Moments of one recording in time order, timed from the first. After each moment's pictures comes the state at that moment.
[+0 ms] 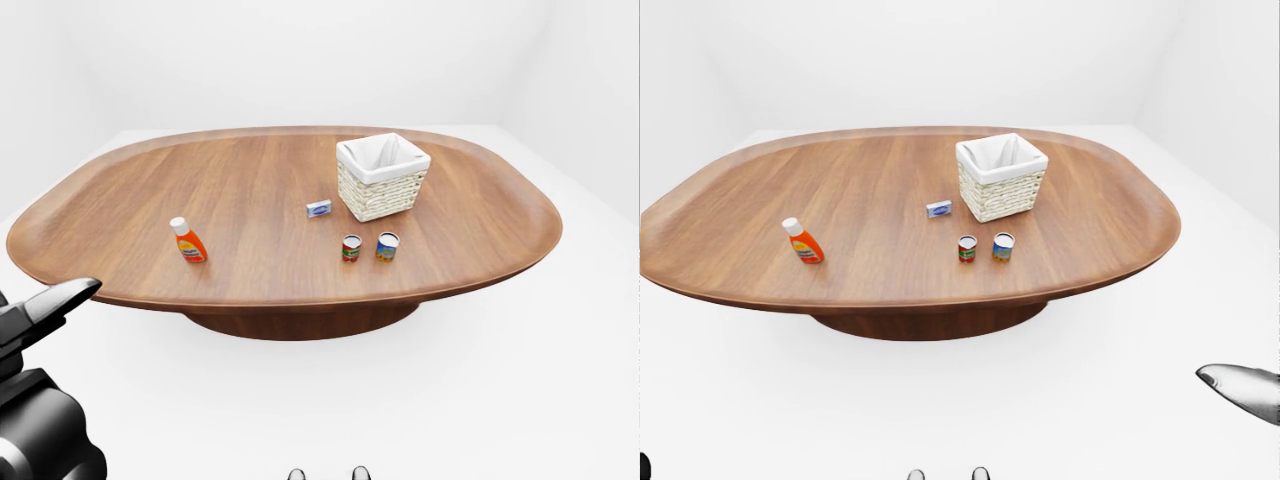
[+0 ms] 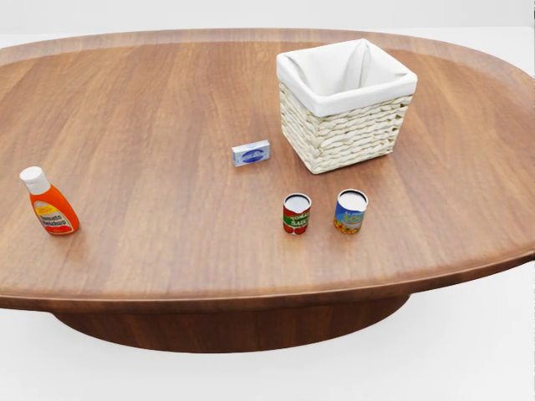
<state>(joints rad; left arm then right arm) -0.02 0.16 0.57 -0.88 -0.54 0.09 0.32 0.19 -0.26 -0.90 -1.04 0.82 0.09 -0.13</state>
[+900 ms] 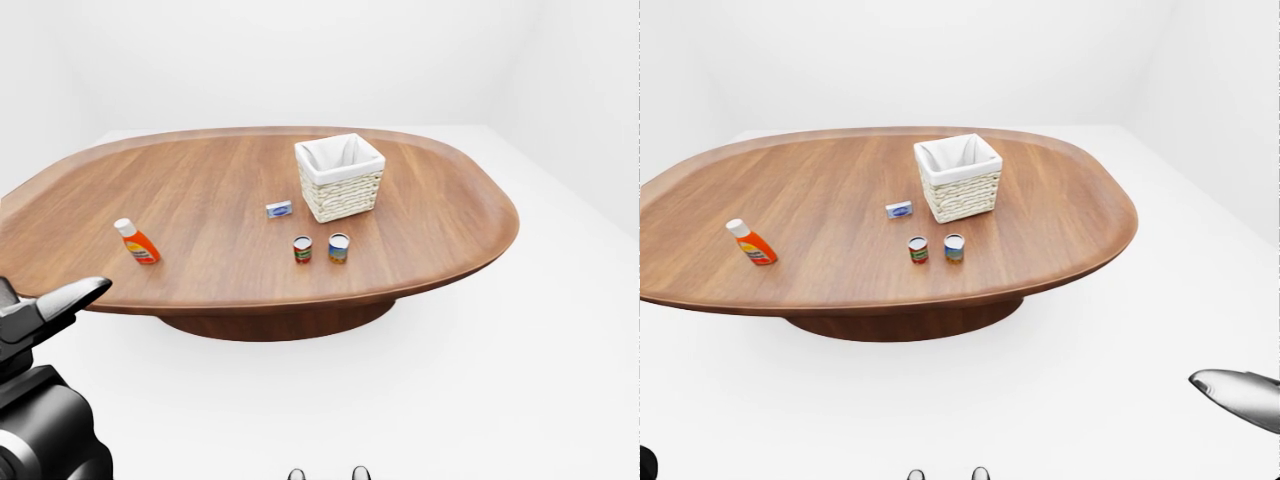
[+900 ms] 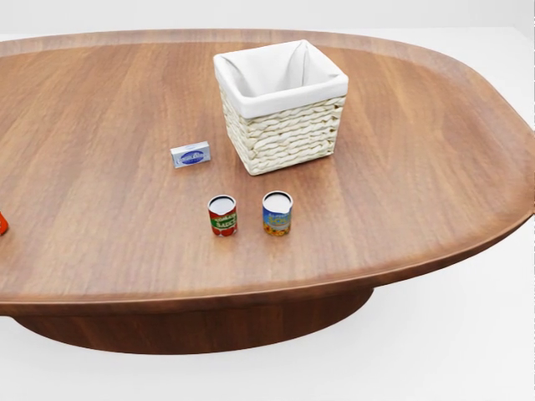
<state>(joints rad) -0.03 0.16 0.54 -0.88 -0.53 0.09 0.32 0.21 -0.25 -0.87 -1.05 0.84 0.09 -0.12</state>
